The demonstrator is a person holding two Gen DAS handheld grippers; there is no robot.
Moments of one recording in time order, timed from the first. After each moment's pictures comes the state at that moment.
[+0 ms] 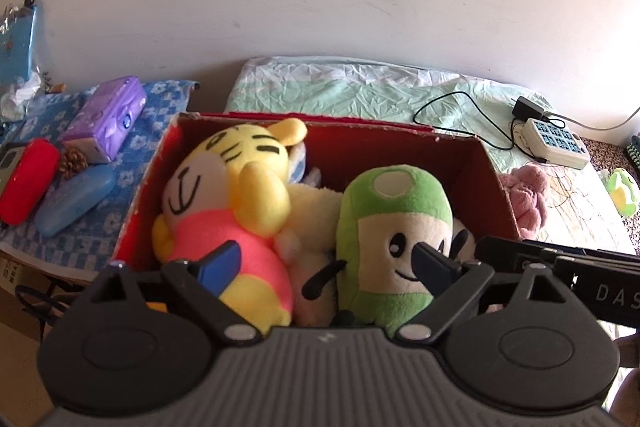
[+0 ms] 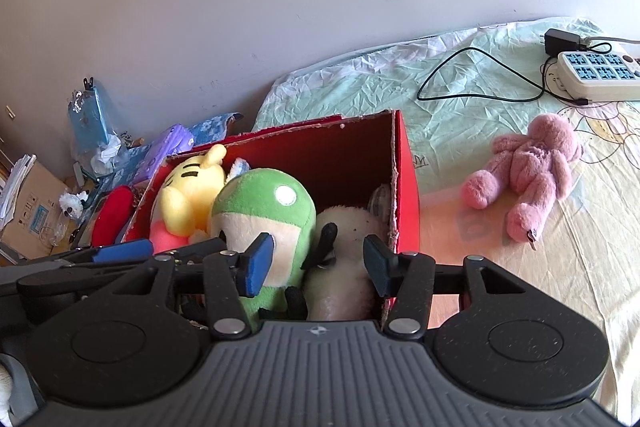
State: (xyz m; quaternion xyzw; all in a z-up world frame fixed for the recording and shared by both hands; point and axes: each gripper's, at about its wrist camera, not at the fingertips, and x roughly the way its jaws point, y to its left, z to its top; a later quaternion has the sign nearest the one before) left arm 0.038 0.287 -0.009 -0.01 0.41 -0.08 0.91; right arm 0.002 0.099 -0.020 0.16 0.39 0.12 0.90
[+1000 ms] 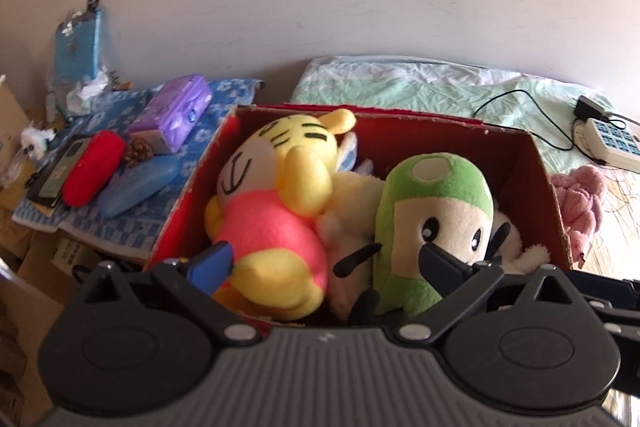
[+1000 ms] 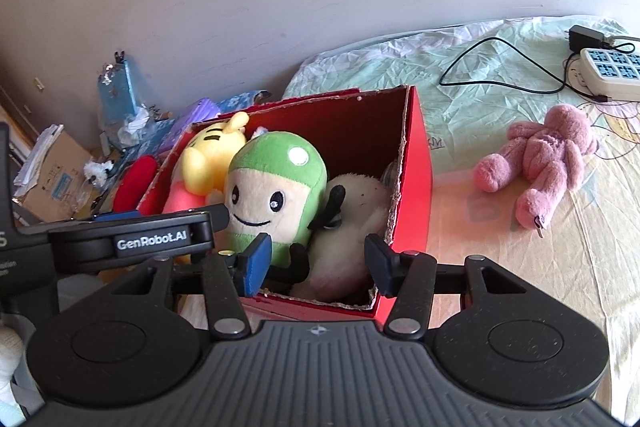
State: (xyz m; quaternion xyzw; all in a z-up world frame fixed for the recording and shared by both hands) left arm 0.022 0.267 -0.007 0.02 0.41 0.03 0.91; right arm -0.017 0.088 -0.024 0.15 0.40 0.18 0.89
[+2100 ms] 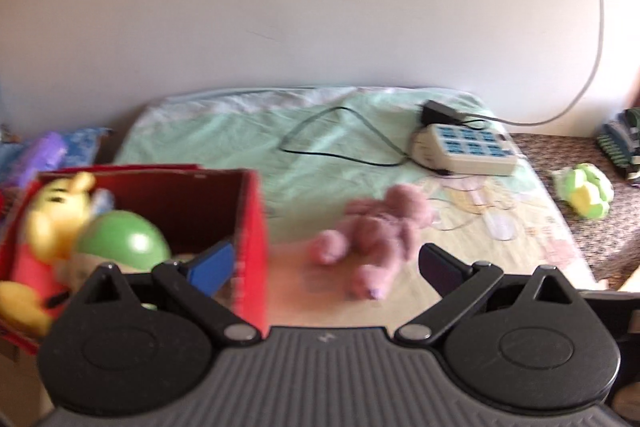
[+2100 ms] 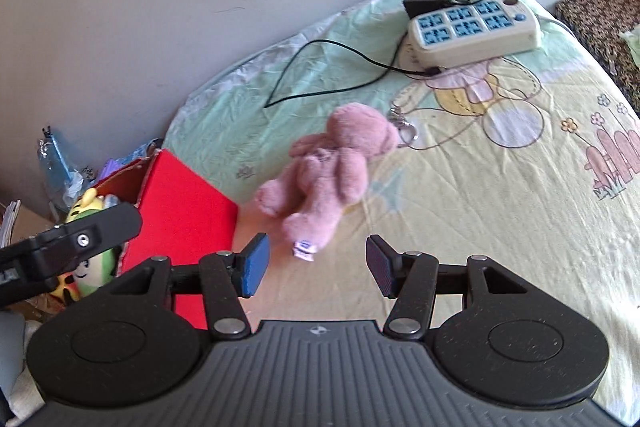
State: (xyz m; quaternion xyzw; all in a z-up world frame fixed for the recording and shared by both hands) left arm 0.023 0.066 0.004 0.01 0.37 -0.12 0.92; right arm 0.007 -0.116 -0.069 0.23 0.42 0.09 0.87
